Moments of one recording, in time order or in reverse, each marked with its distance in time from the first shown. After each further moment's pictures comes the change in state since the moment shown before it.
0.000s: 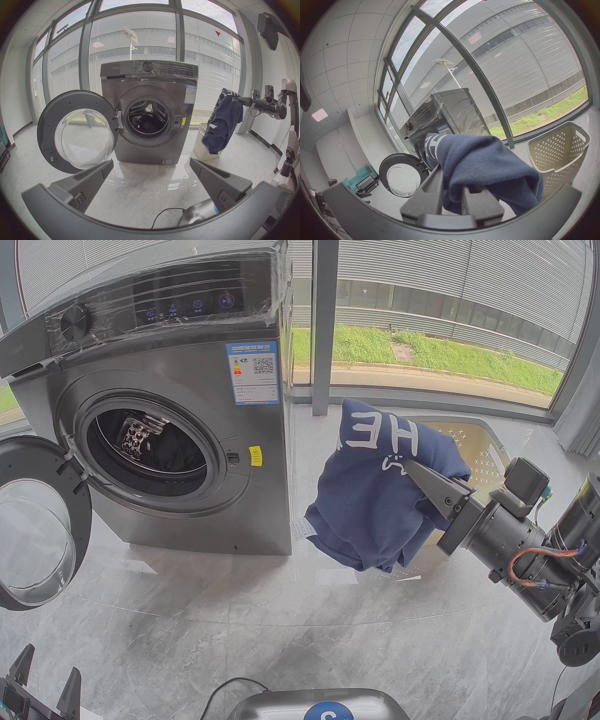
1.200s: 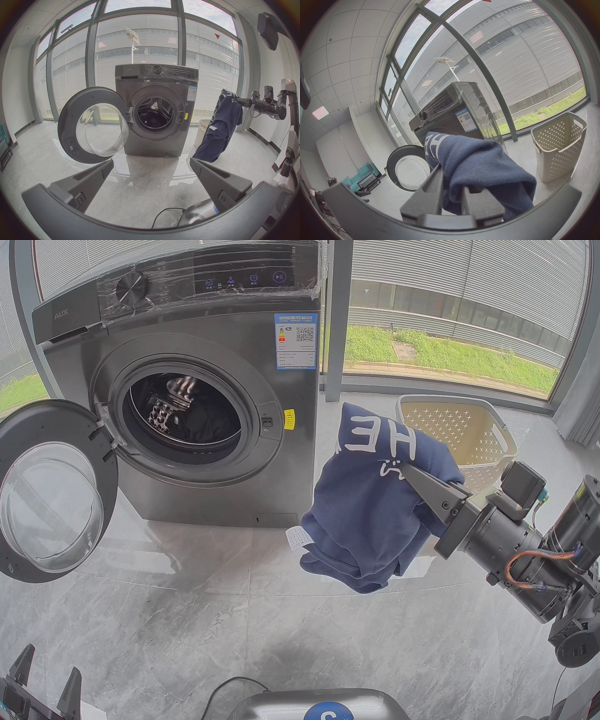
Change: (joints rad) left arm 0.000 0.001 0.000 0.000 0.000 0.000; right arm 0.000 0.009 0.006 0.000 0.001 0.000
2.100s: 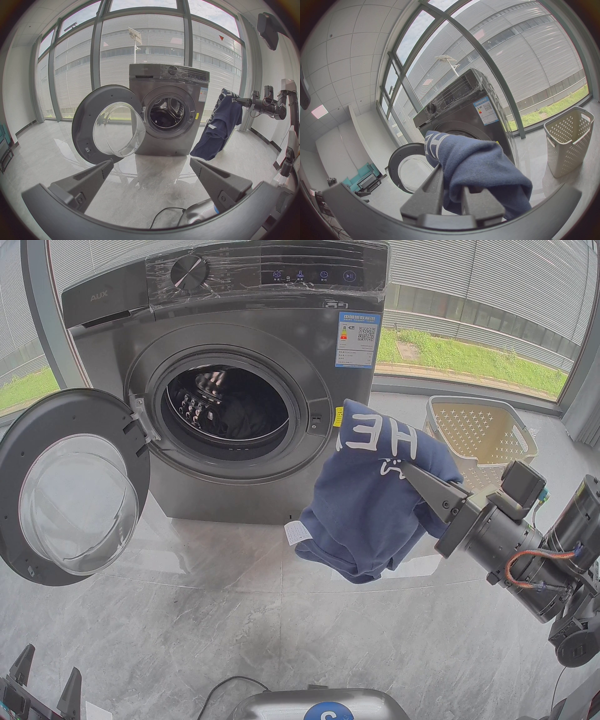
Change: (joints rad) left arm 0.000 0.000 0.000 0.000 0.000 0.000; right arm -0.001 0.000 0.000 0.000 -0.001 0.001
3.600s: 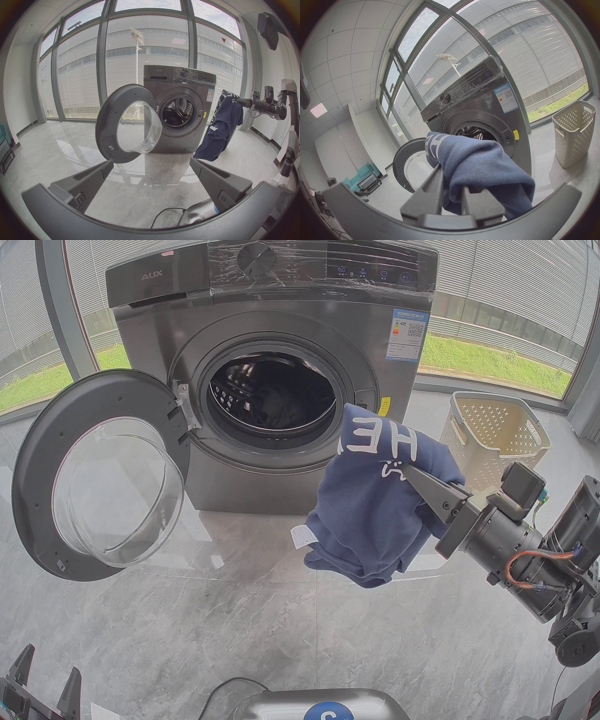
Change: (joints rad) left arm 0.001 0.000 0.000 0.000 0.000 0.000; right arm -0.006 0.001 0.005 0.001 0.001 0.003
